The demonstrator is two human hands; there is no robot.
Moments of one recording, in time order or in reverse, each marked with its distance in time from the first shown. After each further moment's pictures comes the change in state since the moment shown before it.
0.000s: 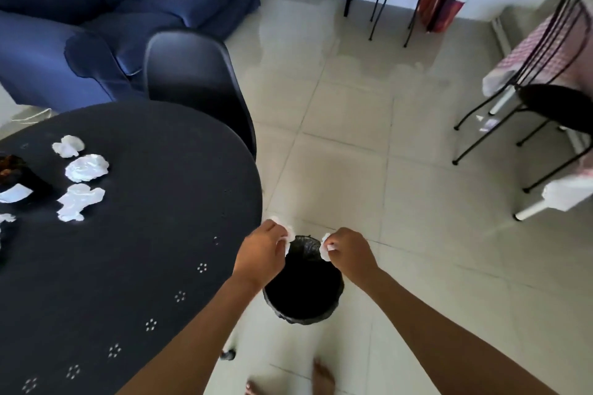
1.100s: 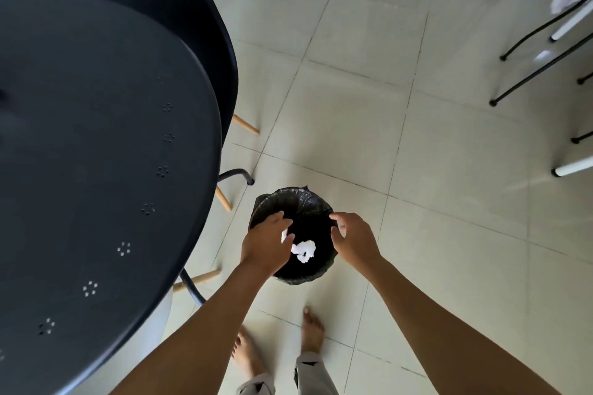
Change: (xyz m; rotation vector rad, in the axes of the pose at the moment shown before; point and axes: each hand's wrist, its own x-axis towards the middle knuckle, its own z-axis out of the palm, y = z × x) left_hand 0.020 -0.034 0.157 0.085 -0.398 -0.276; right_hand 0.055 0.120 0.101 0.232 -0.147 0.173
